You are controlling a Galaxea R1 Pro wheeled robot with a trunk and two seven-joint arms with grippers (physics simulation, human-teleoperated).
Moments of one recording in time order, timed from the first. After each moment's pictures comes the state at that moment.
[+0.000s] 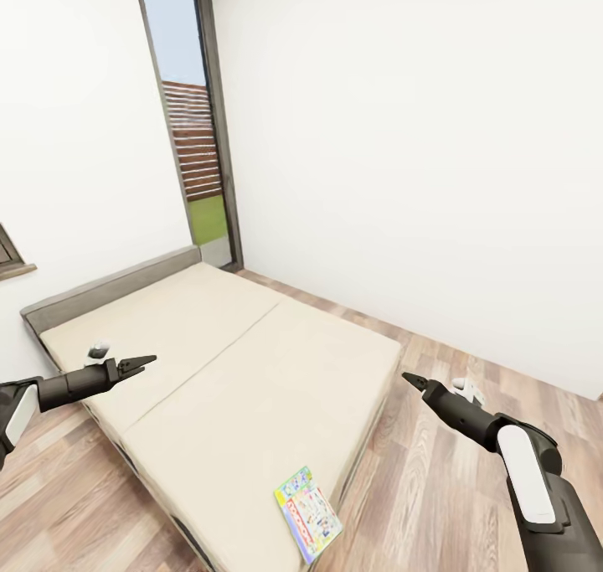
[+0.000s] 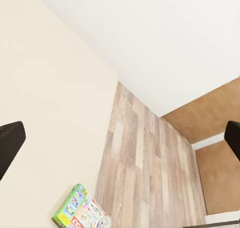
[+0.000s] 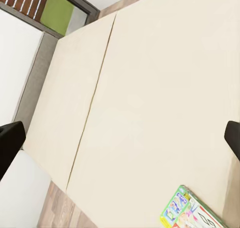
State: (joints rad) left arm -0.78 0.47 0.30 -0.63 0.17 0.69 -1.18; right arm -0.38 -0.06 -0.32 -1.39 -0.75 0.84 0.08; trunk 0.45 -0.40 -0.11
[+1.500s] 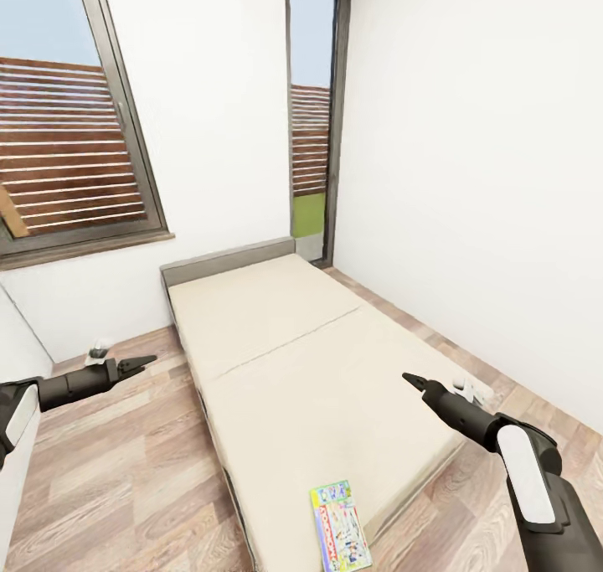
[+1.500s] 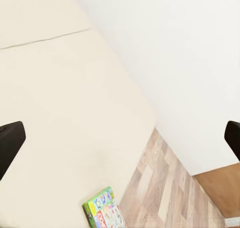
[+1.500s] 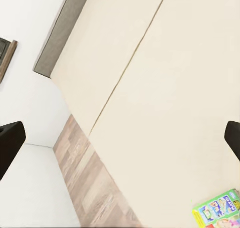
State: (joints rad) left arm -0.78 0.47 0.30 -0.63 0.17 0.69 -1.18; right arm -0.38 -0.06 -0.32 -1.39 -0.75 0.84 0.08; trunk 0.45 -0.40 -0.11
